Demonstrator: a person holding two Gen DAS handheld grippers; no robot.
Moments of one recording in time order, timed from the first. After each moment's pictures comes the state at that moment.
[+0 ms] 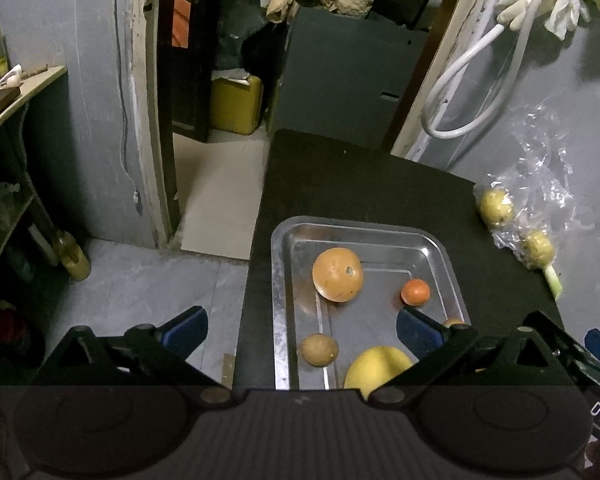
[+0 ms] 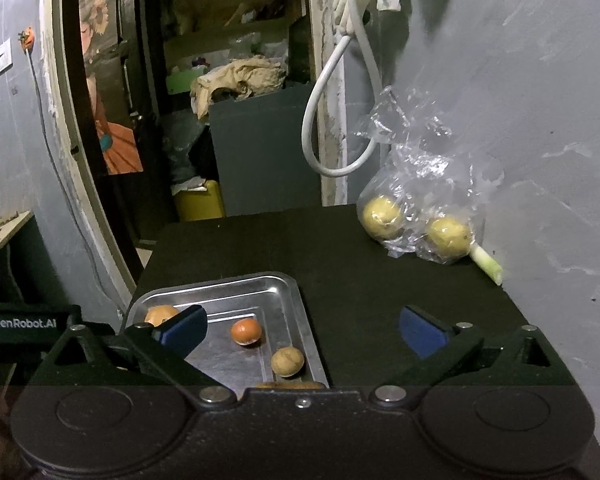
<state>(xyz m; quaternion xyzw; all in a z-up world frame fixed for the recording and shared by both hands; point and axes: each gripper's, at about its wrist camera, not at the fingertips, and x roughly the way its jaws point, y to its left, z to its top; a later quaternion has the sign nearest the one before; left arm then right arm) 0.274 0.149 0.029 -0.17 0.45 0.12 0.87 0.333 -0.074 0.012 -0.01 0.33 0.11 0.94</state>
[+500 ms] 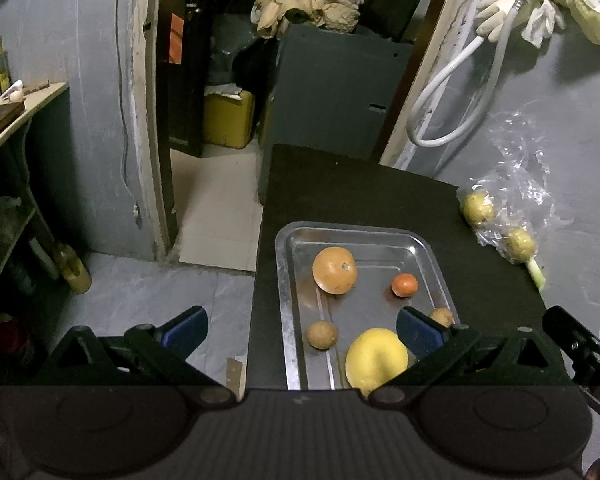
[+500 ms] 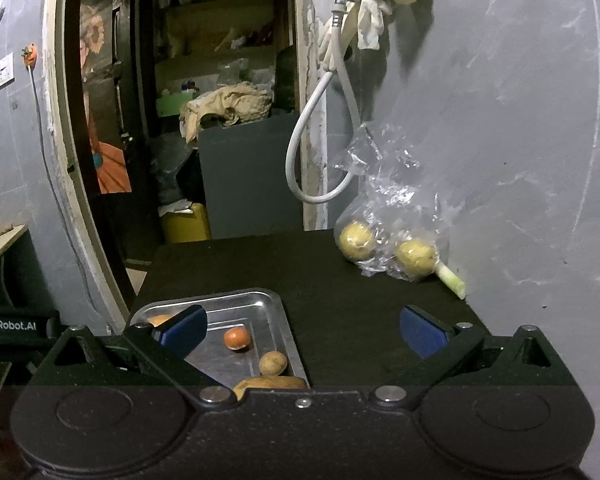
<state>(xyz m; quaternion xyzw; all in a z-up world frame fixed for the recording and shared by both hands) 0.243 0.148 0.054 -0.16 0.43 0.11 0.88 0.293 -0.085 0.038 -0.02 0.30 0.09 0.95</state>
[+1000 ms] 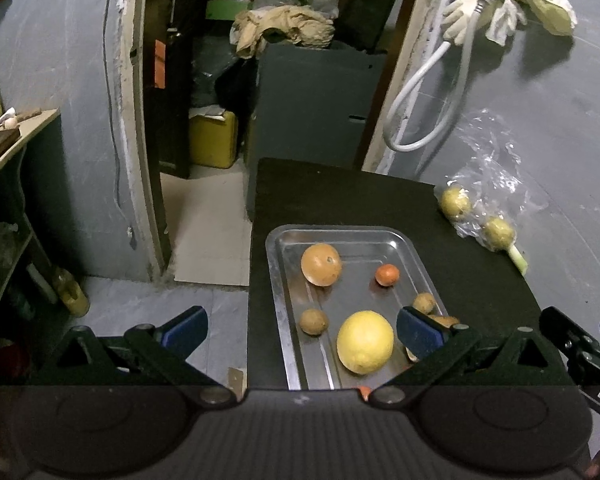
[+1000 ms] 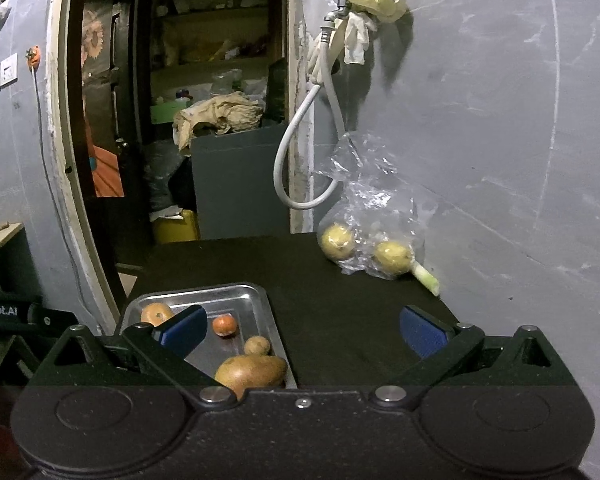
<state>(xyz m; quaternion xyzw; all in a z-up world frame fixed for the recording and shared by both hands) 0.212 0.132 0.067 -0.13 0.41 0.08 0.90 0.256 -0.101 0.043 -0.03 0.28 0.08 0.96</state>
